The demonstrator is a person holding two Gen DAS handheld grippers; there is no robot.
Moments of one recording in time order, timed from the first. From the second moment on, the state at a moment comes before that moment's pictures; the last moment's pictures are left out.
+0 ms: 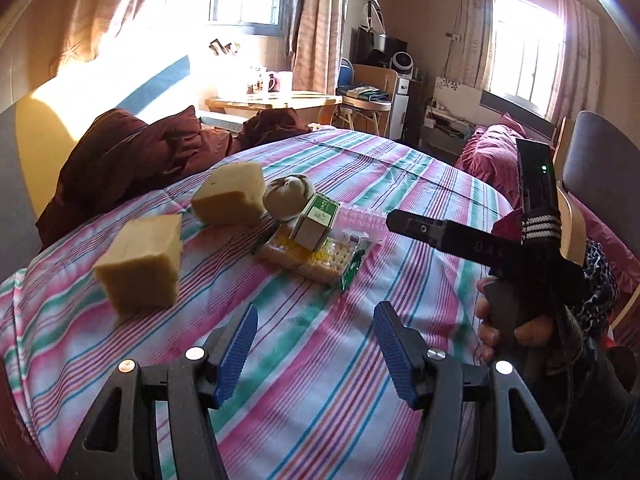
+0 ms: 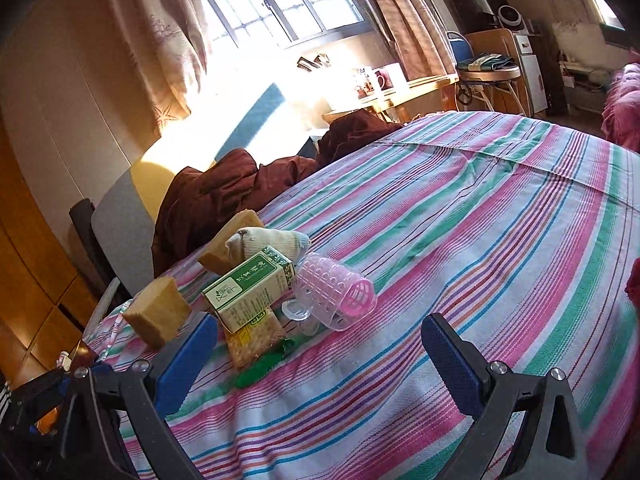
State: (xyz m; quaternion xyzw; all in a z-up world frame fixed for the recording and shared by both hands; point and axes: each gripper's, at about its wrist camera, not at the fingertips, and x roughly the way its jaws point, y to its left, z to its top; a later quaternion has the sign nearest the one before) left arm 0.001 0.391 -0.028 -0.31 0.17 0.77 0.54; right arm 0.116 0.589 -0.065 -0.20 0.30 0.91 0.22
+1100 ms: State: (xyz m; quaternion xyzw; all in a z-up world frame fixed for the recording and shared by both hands) left arm -0.037 0.478 -0.049 -0.30 0.16 0.76 0.55; right arm 0.116 0.606 -0.084 -0.20 0.35 0.89 0.20
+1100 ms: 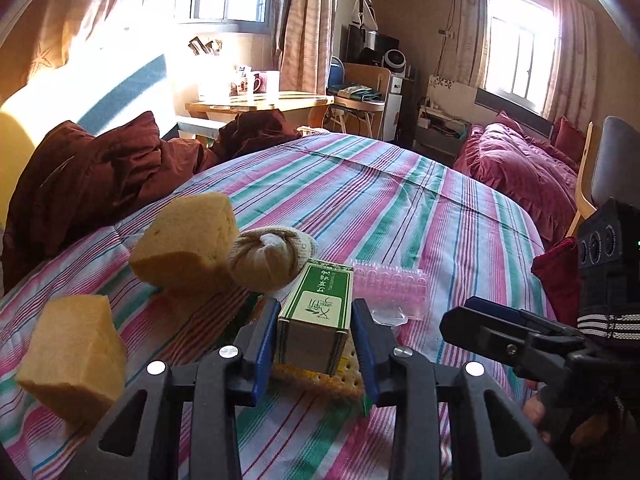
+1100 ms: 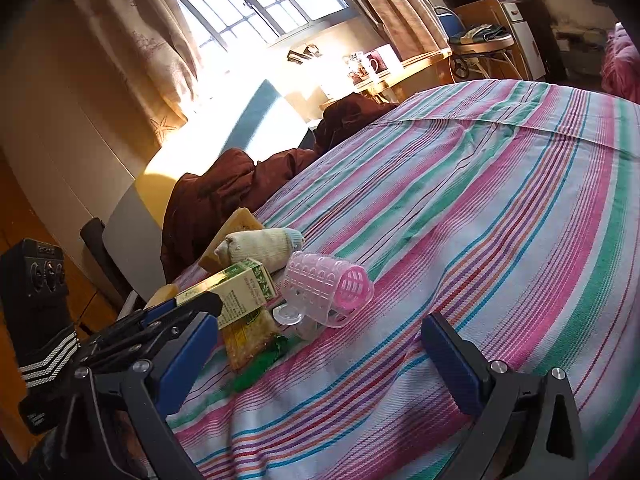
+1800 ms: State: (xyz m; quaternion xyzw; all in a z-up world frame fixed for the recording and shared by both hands) left arm -0.021 0.279 -0.075 -0.36 0.08 0.82 0.44; right arm 0.056 0.614 -0.069 -0.33 0.23 0.88 0.25
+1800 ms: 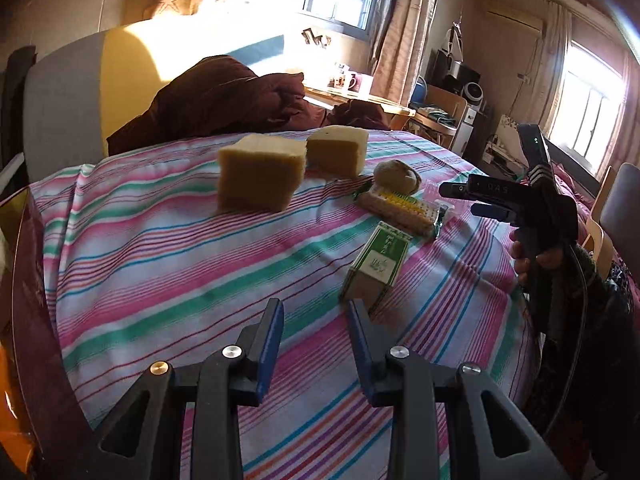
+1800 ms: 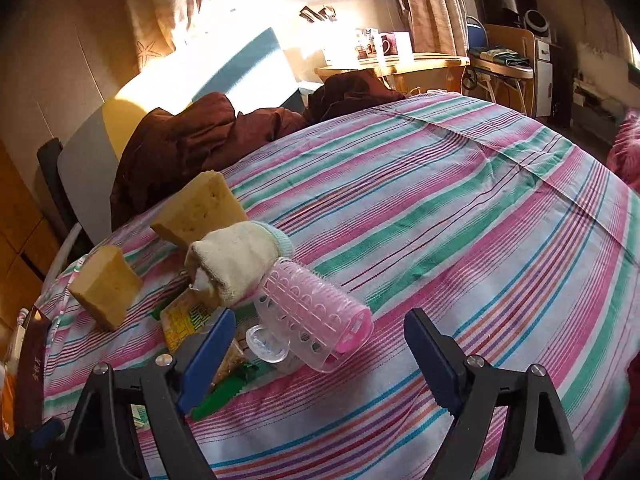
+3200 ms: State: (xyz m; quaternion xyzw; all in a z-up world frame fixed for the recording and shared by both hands) left arm -0.020 0.369 -0.068 -0.36 0.17 0.77 0.50; right arm 0.059 0.590 -0.066 -0.36 0.17 0.89 0.21
